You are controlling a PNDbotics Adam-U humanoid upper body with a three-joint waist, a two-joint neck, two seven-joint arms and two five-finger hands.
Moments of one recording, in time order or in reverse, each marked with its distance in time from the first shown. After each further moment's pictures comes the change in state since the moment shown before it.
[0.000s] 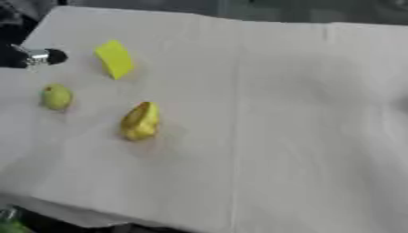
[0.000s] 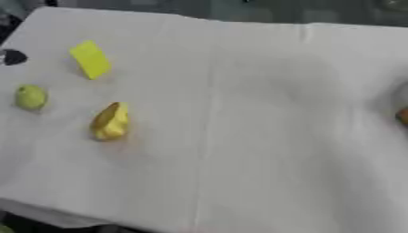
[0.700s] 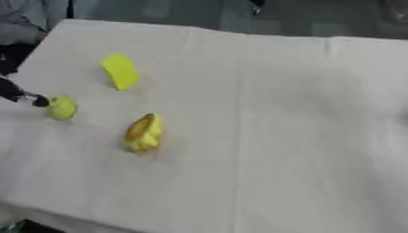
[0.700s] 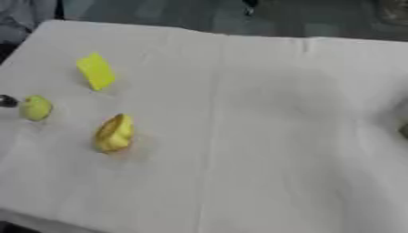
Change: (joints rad) left arm -0.160 -0.085 -0.083 0.423 -0.260 -0.116 -0.258; right arm 0.000 0.000 0.006 0.006 0.000 0.003 0.008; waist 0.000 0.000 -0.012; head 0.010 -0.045
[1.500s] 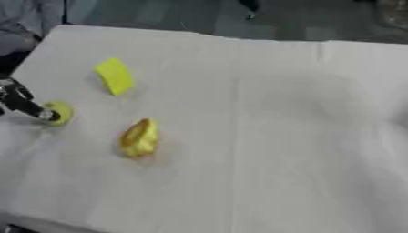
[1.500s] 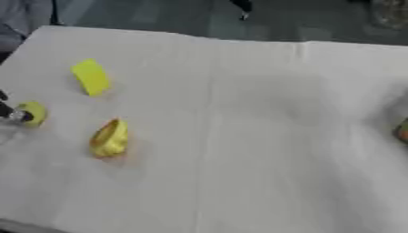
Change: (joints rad) left arm -0.178 -0.221 -0.055 0.313 0.003 0.031 0.049; right arm 0.000 0.005 0.007 0.006 0.005 0.004 0.005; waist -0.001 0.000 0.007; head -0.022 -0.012
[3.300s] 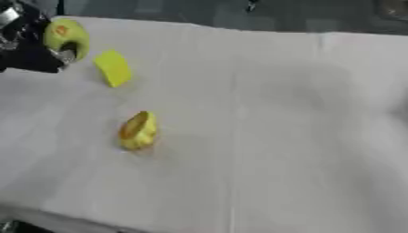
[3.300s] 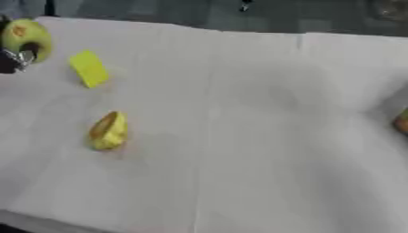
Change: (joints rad) left arm 0.154 0.106 0.090 -0.898 0.238 0.051 0.270; right arm -0.013 -0.001 0.011 0.006 -0.007 0.000 0.001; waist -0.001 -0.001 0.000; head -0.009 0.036
